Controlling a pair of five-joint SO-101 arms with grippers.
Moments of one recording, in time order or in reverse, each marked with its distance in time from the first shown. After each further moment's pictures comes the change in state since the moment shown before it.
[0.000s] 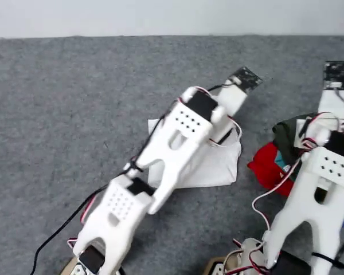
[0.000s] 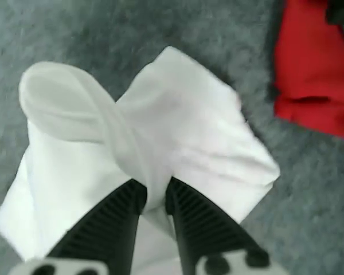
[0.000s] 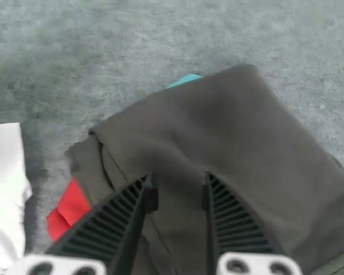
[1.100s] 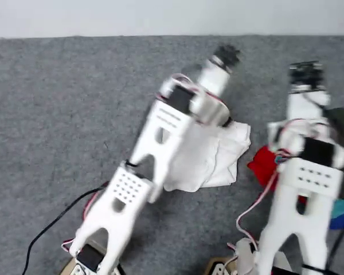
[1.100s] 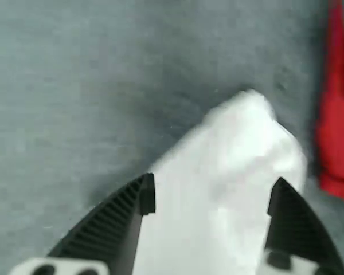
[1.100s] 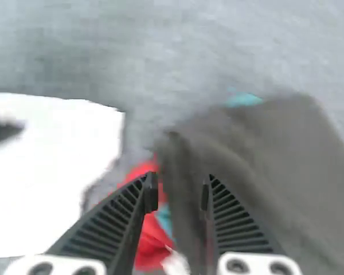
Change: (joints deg) left arm -10.0 12.7 -32.3 2.0 0.0; right arm -14.1 -8.3 8.4 -1.3 0.3
